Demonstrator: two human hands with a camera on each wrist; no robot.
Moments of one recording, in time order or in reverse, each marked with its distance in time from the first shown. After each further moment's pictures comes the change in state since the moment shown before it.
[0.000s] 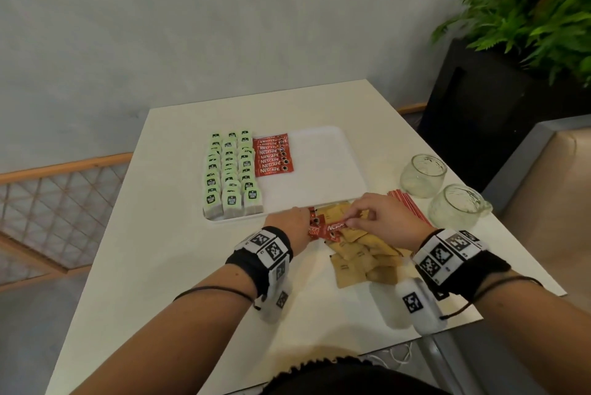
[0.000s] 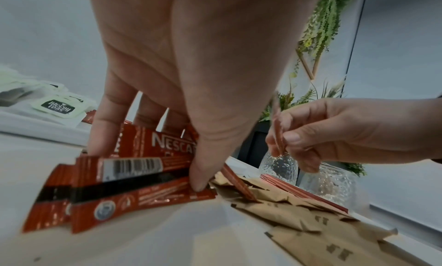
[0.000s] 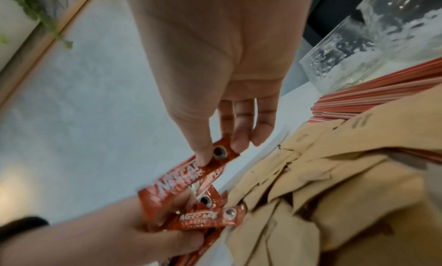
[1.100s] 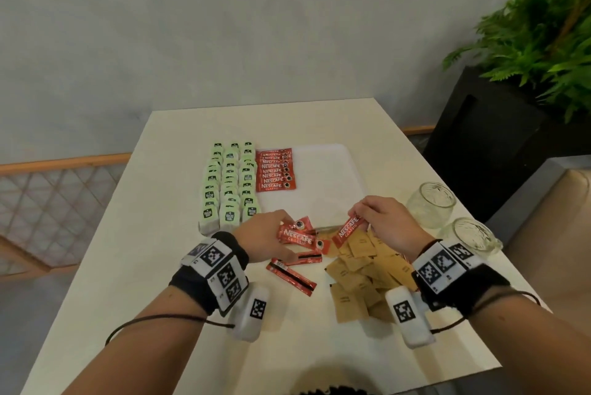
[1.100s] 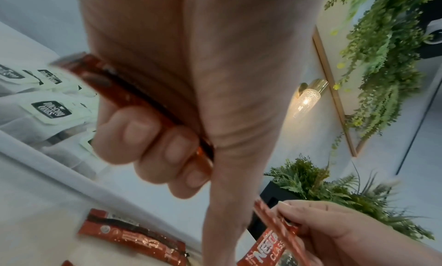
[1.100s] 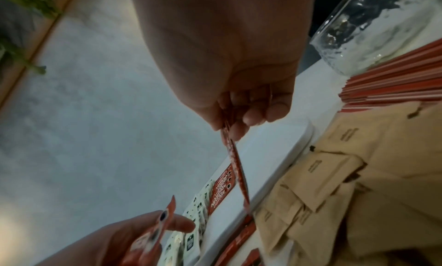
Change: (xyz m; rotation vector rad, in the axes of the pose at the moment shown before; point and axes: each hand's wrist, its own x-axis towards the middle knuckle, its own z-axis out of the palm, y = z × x) left_hand -0.012 -0.057 -0.039 -0.499 -0.119 -0.053; right_hand 0.041 -0.015 -0.011 0.260 0.158 0.203
